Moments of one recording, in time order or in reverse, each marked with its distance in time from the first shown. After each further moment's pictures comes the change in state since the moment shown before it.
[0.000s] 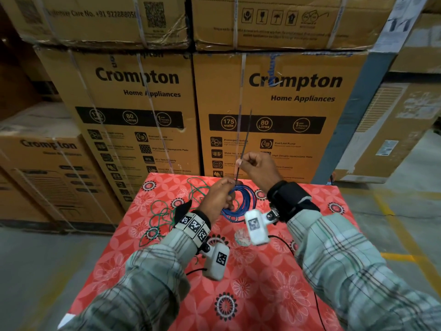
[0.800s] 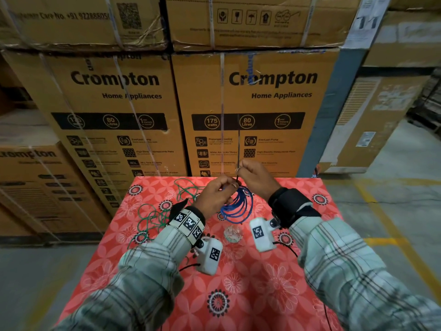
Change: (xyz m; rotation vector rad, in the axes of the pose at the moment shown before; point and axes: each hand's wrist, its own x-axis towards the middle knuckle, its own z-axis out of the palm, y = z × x) left_hand 0.001 -0.001 0.016 0.322 -0.125 0.197; right_hand -0.027 0.009 -0.028 -0.076 -0.129 -0.020
